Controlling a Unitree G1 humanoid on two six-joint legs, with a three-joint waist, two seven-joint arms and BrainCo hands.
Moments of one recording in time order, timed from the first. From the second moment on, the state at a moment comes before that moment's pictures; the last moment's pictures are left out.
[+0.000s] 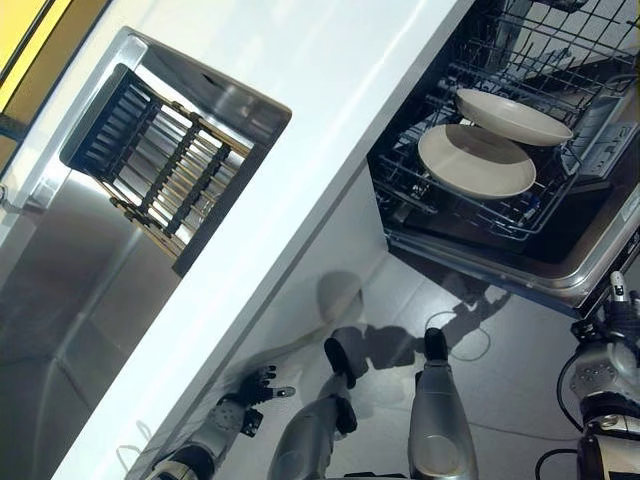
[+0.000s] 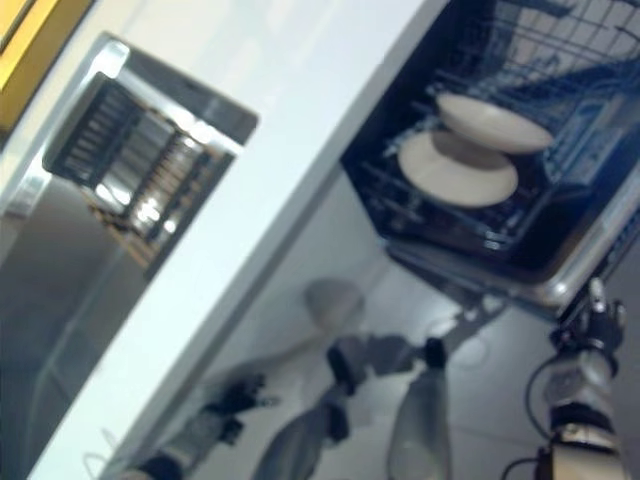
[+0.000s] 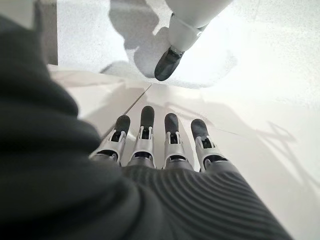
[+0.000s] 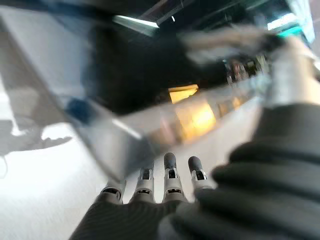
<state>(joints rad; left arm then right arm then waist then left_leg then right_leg) -0.18 0.28 -0.49 1.00 -0.13 -0.12 -0.01 -0.34 -0.61 -0.20 0.98 0.95 -0.24 -0.05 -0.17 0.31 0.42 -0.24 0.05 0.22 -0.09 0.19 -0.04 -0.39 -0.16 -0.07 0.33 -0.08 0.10</state>
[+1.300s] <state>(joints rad) -0.18 0.25 -0.36 1.08 -0.05 -0.04 0.00 -0.26 -0.51 0.10 0.34 0.61 -0.10 0.13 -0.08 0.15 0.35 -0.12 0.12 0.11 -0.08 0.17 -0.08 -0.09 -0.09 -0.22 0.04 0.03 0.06</state>
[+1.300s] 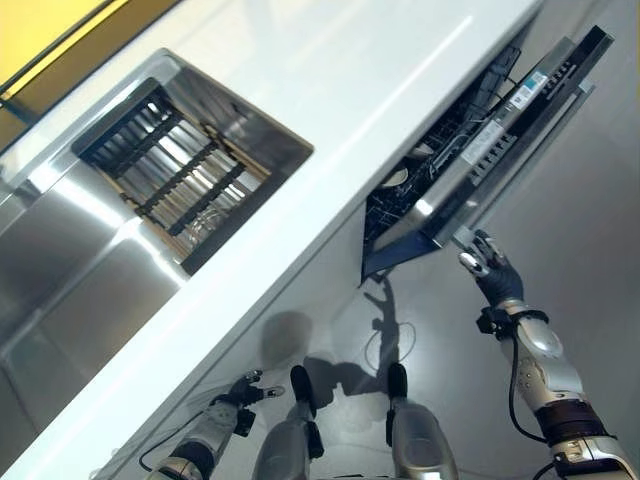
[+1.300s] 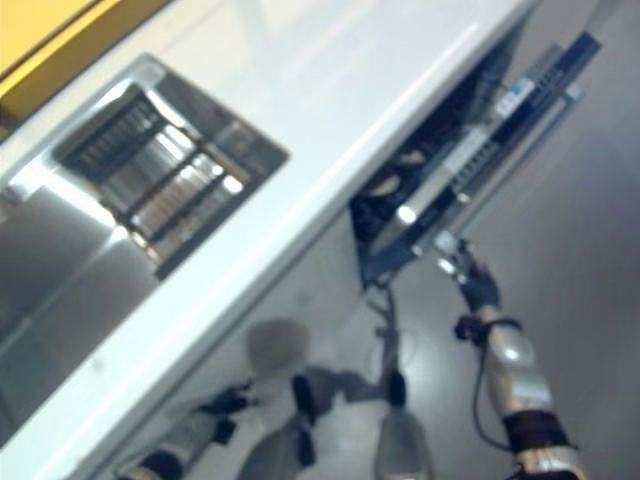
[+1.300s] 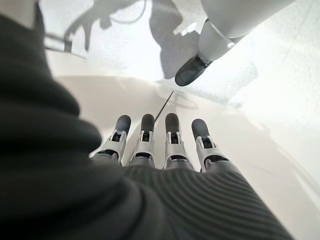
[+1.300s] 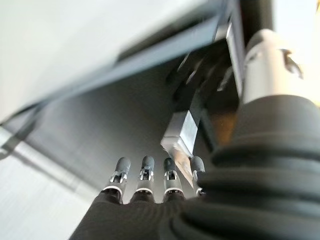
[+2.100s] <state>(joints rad) -0.08 0.29 -0.29 1.09 -0.05 -0.04 0.03 -0.20 -0.58 0.15 0.32 0.60 0.01 0.40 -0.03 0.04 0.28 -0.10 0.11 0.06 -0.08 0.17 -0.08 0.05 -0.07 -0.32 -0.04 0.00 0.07</state>
